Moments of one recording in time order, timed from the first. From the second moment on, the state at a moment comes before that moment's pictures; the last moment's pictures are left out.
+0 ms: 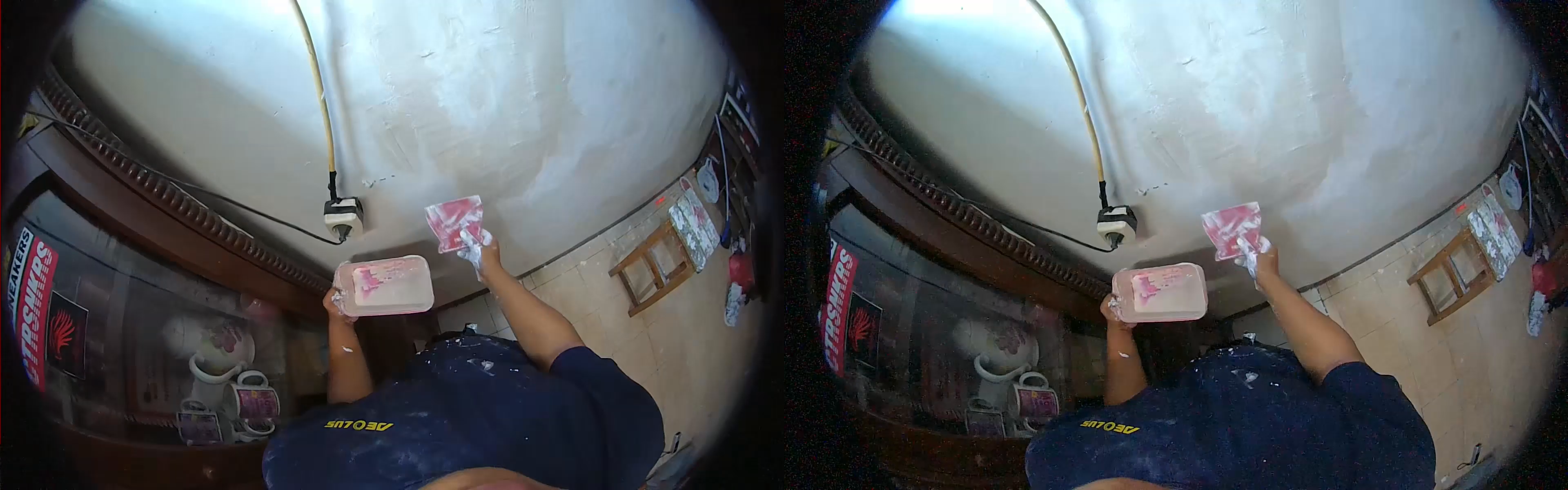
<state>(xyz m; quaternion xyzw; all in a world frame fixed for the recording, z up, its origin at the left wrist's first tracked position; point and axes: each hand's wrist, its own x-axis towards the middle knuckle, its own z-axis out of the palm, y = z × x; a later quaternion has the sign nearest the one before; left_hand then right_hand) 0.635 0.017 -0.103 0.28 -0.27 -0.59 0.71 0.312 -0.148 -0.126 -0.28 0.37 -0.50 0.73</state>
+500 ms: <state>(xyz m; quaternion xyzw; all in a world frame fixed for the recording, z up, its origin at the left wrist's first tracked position) 0.621 0.025 -0.103 0.34 -0.22 -0.50 0.77 0.302 -0.154 -0.146 -0.32 0.50 -0.44 0.67</state>
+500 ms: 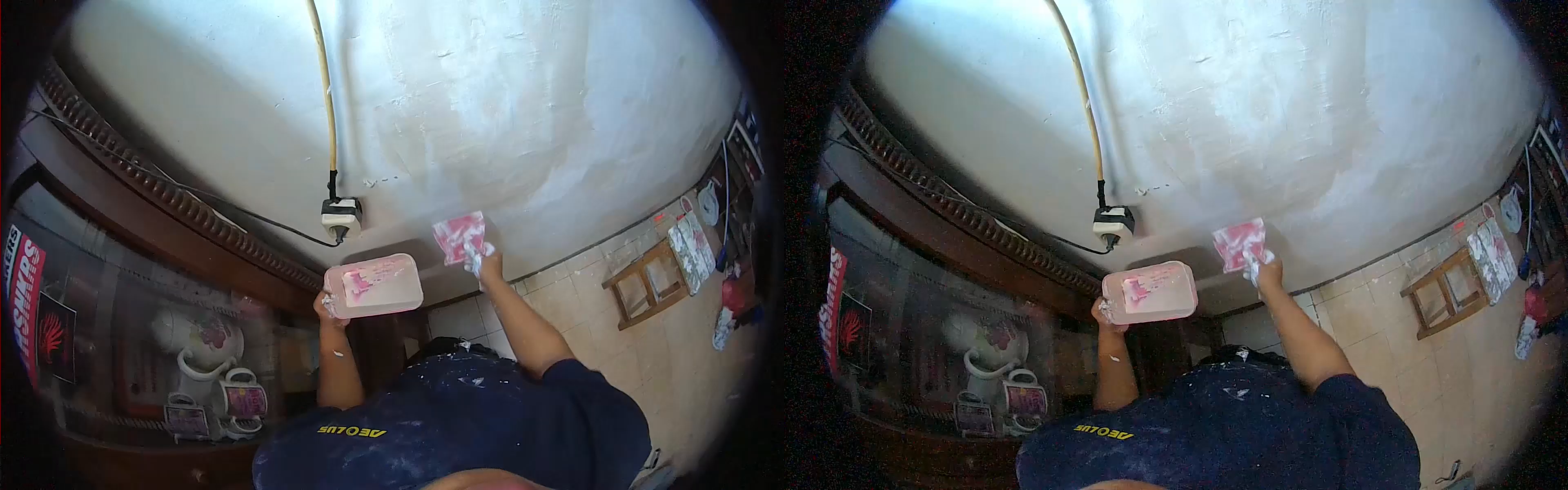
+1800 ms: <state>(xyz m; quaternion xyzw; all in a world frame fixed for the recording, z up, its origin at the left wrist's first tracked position) 0.505 -0.032 -0.104 0.49 -0.45 -0.39 0.64 0.231 -0.065 -0.030 -0.85 0.32 -0.32 0.27</state>
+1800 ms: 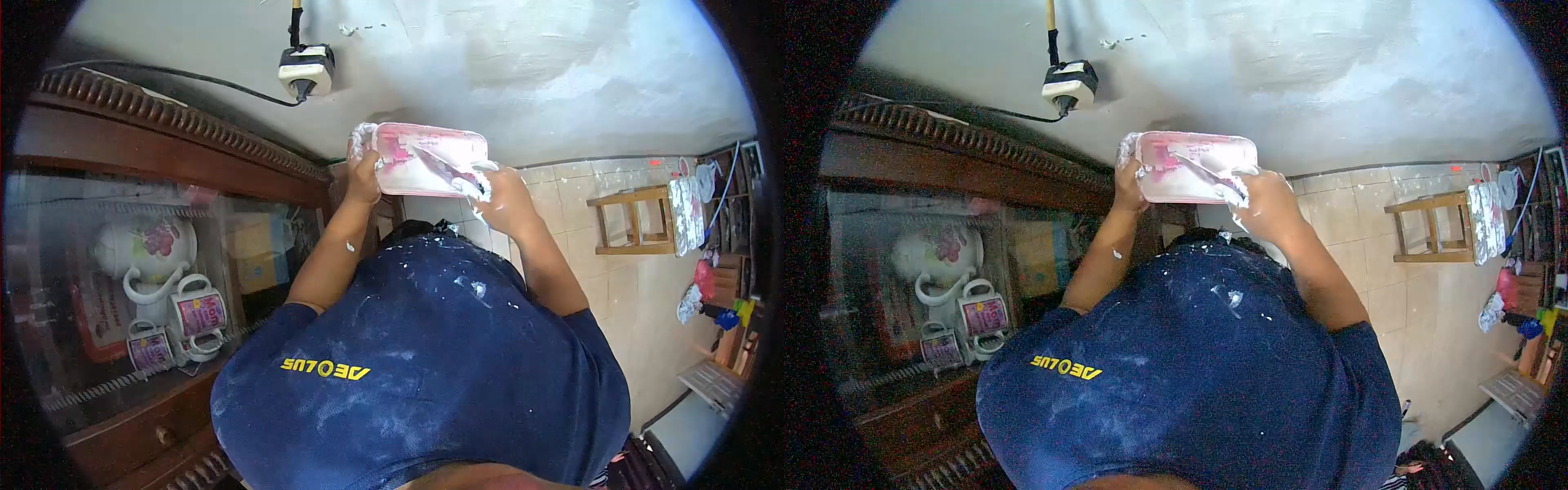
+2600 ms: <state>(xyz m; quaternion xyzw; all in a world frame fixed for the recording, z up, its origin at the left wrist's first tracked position) 0.468 -0.014 -0.073 0.45 -0.41 -0.48 0.63 0.278 -0.064 0.016 -0.92 0.31 -0.08 0.22</state>
